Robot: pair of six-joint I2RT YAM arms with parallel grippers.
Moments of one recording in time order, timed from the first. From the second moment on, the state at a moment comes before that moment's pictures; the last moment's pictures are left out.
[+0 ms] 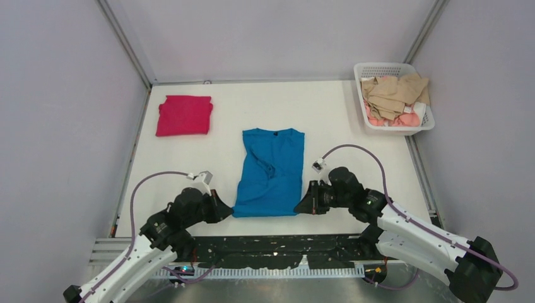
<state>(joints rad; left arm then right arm) -0.70 0.31 0.29 -0.62 0.05 -0.81 0.76 0.79 0.42 -0.26 -0.40 0.79</state>
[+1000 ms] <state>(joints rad) -0.50 1.07 0.81 -0.33 0.03 -0.62 0.44 1.17 0.80 -0.29 -0.30 0.71</state>
